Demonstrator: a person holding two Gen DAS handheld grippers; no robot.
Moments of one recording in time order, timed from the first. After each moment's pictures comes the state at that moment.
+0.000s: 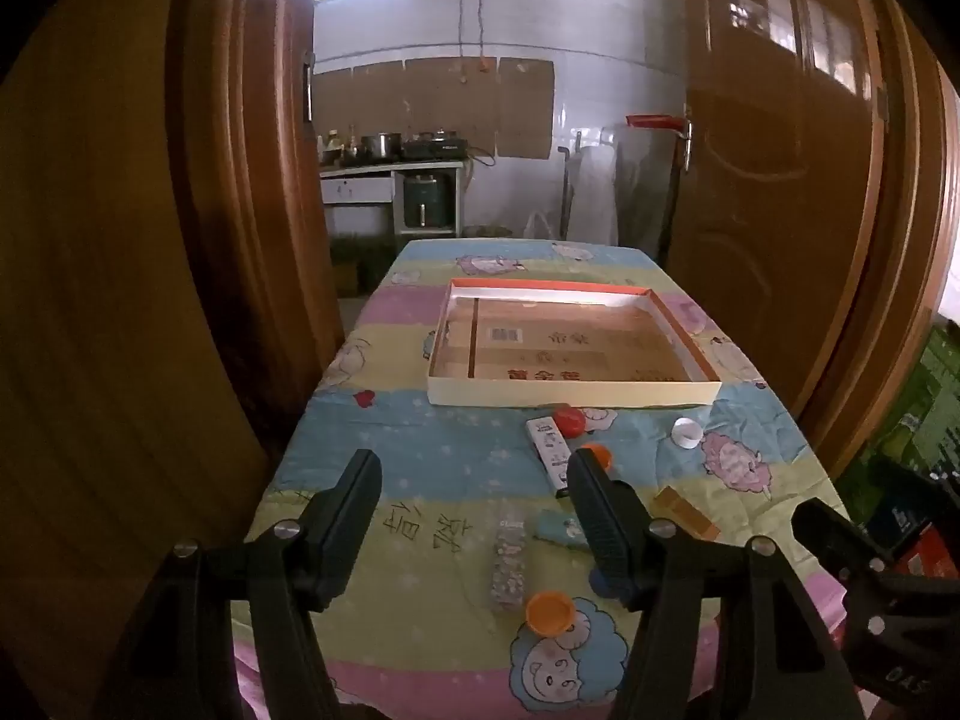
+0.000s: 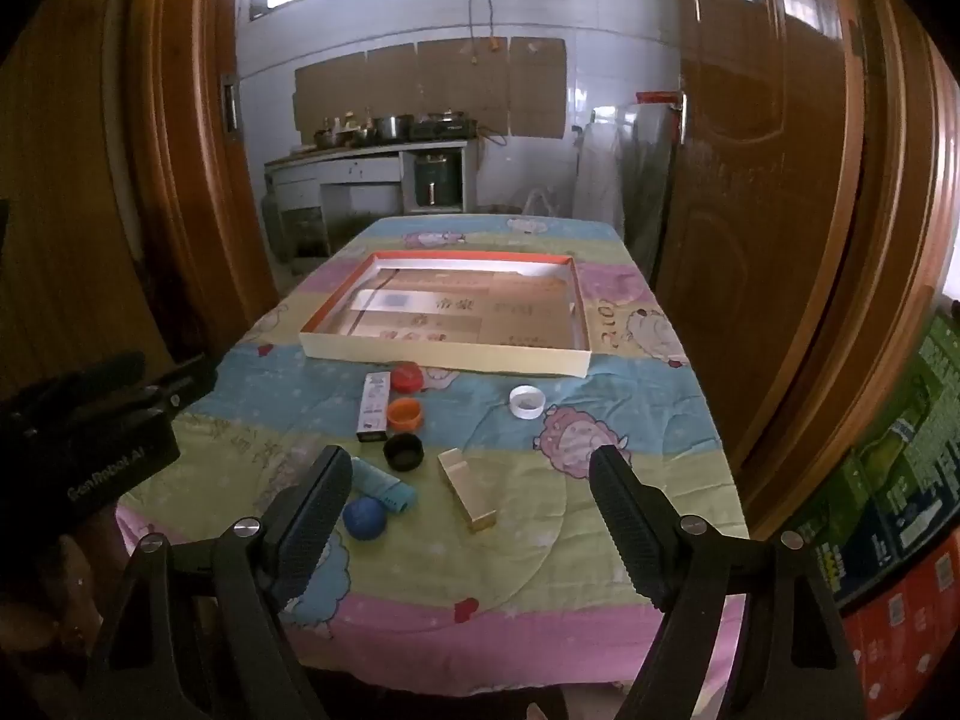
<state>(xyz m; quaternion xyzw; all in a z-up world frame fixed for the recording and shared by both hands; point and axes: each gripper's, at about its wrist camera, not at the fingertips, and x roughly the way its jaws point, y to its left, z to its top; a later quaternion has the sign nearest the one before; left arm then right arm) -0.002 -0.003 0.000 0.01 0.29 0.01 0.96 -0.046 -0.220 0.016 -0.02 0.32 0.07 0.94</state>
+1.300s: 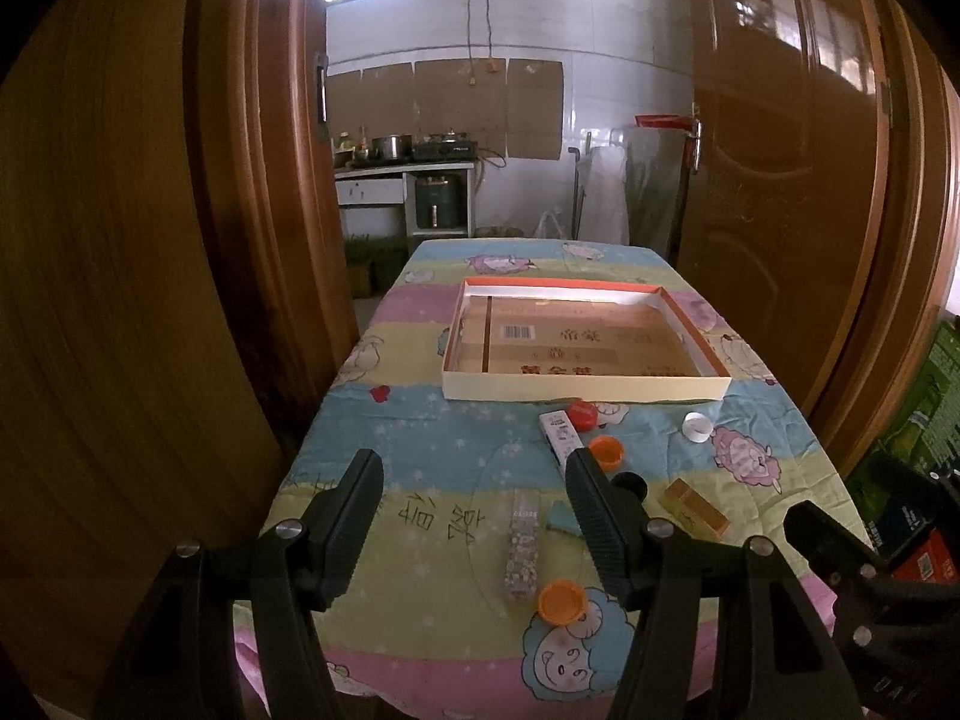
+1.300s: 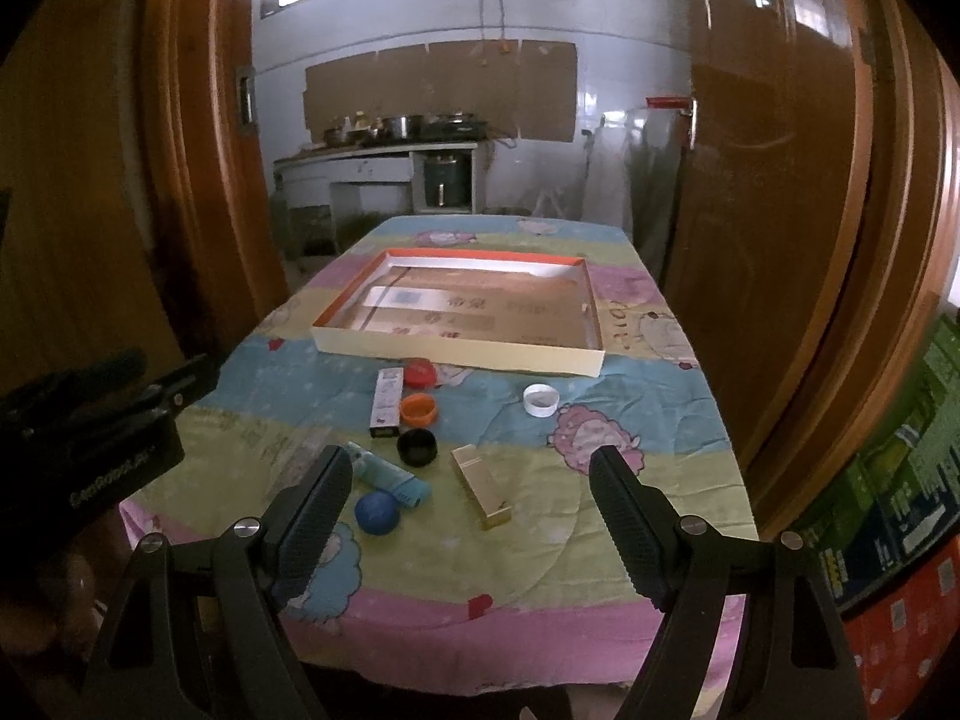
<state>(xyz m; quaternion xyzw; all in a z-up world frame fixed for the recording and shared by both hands) -0.009 0.002 -0.001 0.00 0.30 0.02 0.95 -0.048 -0.211 0.012 -0.02 0.32 0.07 0.94</state>
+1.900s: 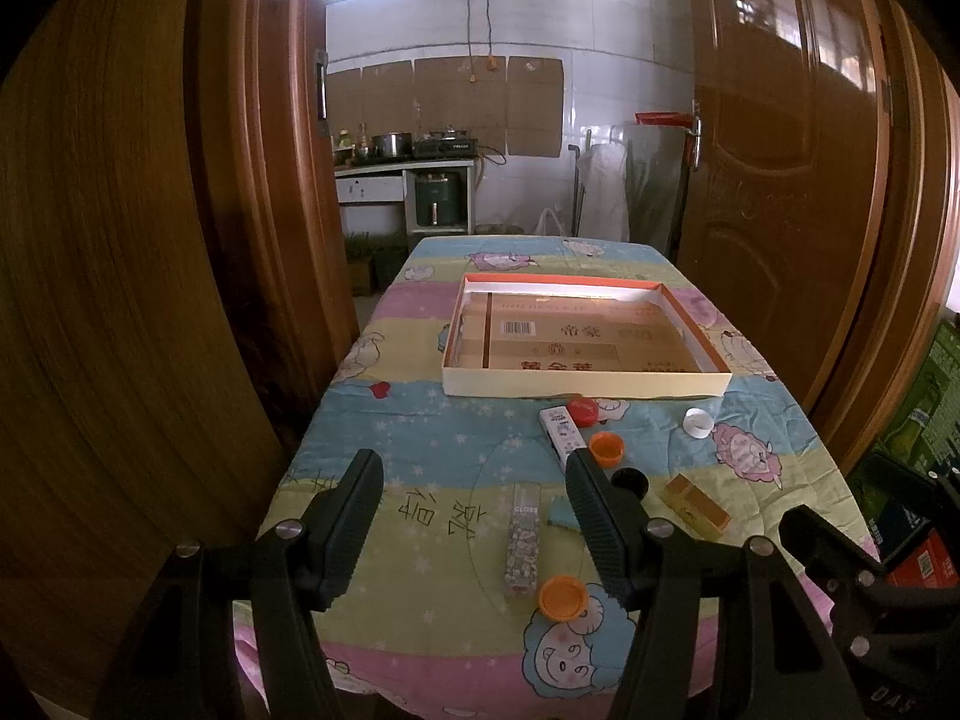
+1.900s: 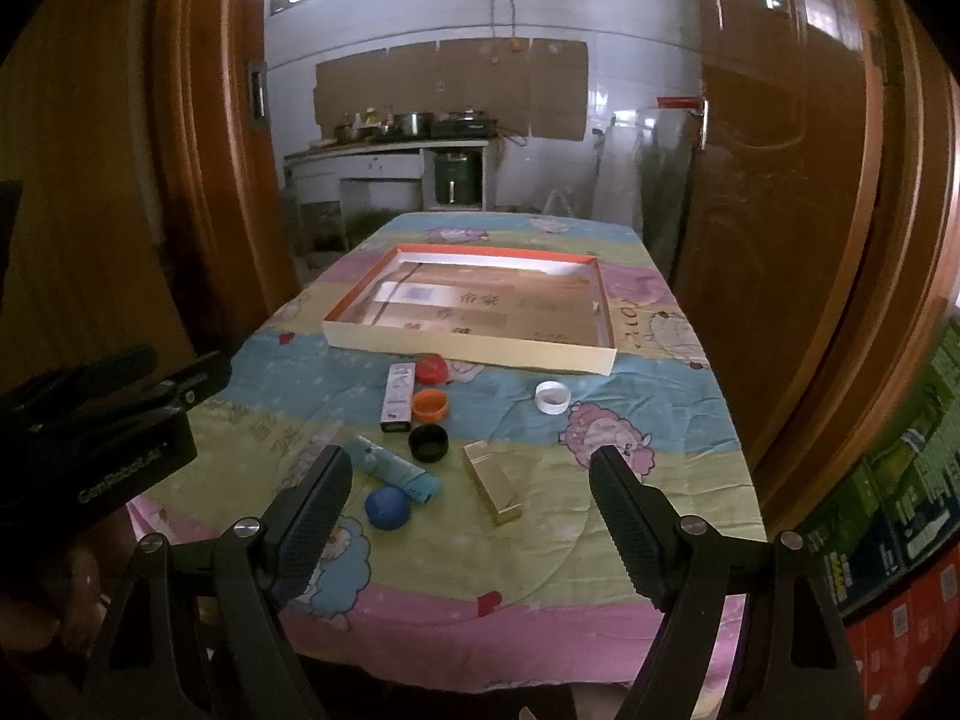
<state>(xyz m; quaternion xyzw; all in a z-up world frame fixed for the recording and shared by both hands) -0.009 0.002 -0.001 0.00 0.31 0.02 0.95 -0.049 -0.208 0.012 -0.03 0.32 0.08 0.94</state>
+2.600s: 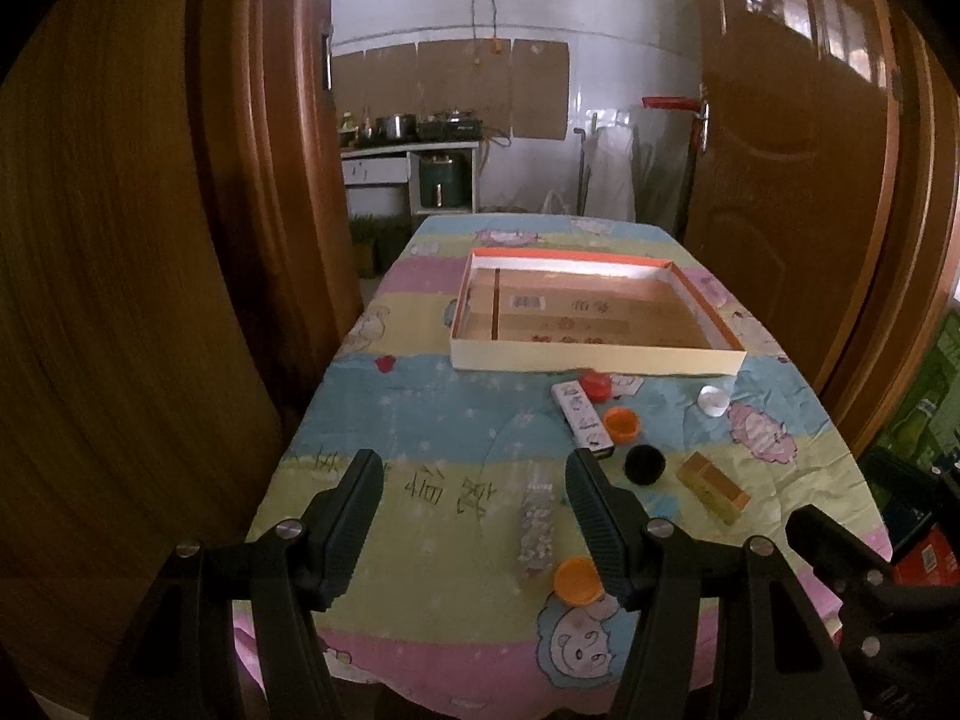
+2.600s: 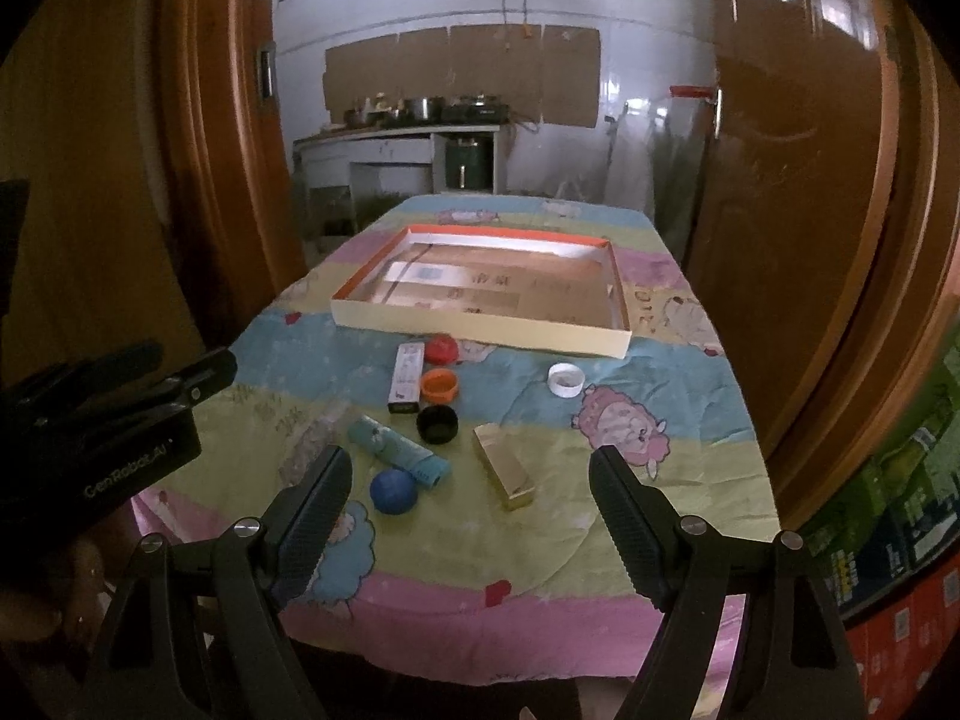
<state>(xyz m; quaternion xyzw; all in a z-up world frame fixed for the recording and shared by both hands) -0.007 0.010 -0.016 0.00 0.33 0.02 0.94 -0.045 -0.203 0.000 -0.03 0.34 0.10 0.94</state>
